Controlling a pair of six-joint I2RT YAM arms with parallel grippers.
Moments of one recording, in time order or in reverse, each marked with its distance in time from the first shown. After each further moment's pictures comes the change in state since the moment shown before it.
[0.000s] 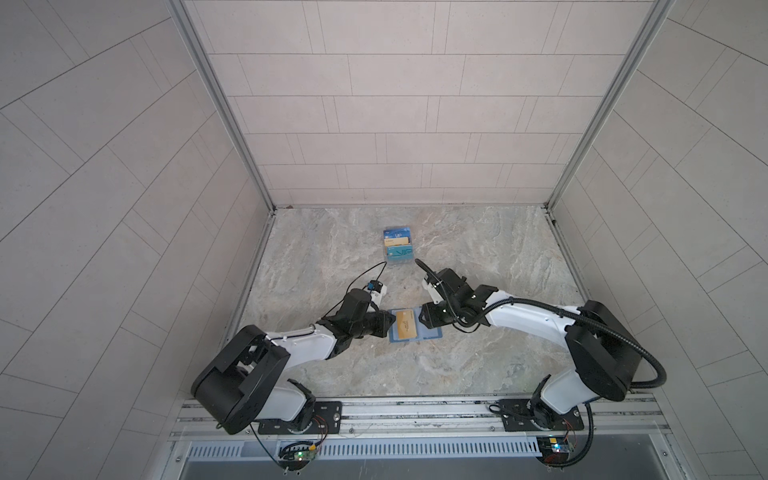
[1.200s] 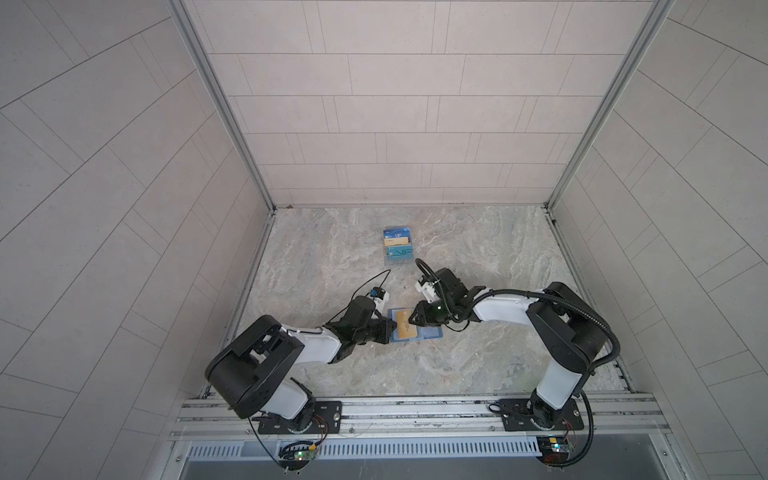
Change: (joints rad) left arm -0.056 0.095 -0.049 0.129 -0.058 -0.034; right arm -0.072 0.167 -0.038 0.264 -0.255 0.108
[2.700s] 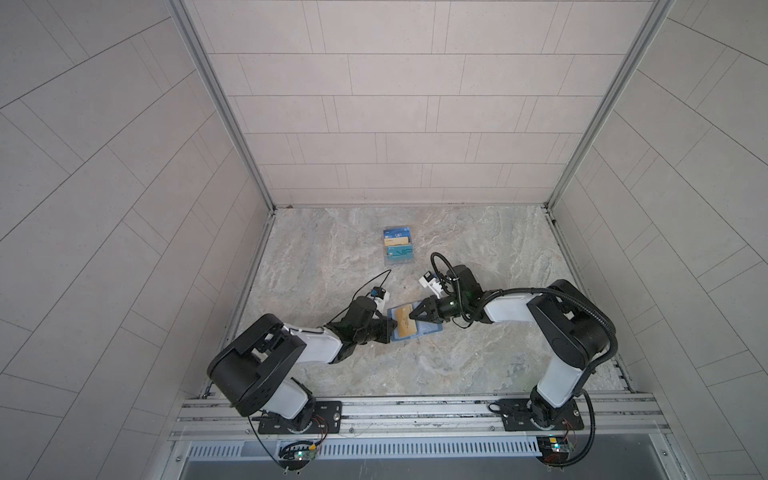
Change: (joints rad) left arm -0.008 0.009 0.000 0.014 -0.023 -0.007; right arm -0.124 0.004 -0.122 0.331 -0.379 0.031
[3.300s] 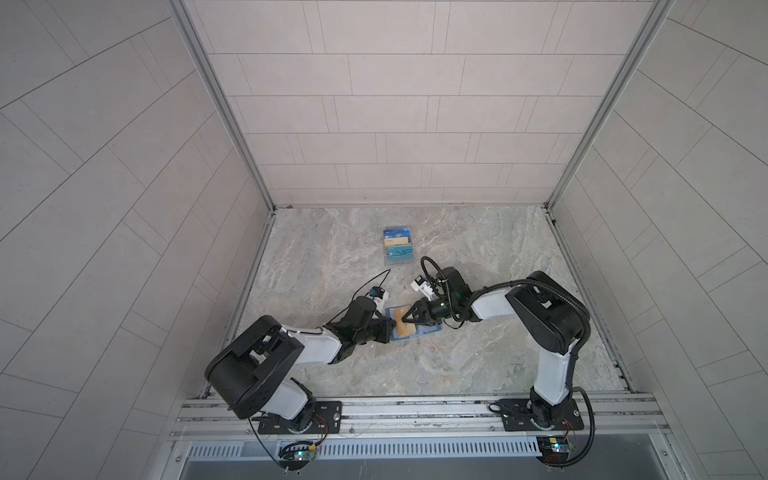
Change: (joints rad) left arm 0.000 -0.019 0.003 -0.028 -0.020 0.000; right arm 0.038 0.159 0.071 0.066 -0.011 0.060
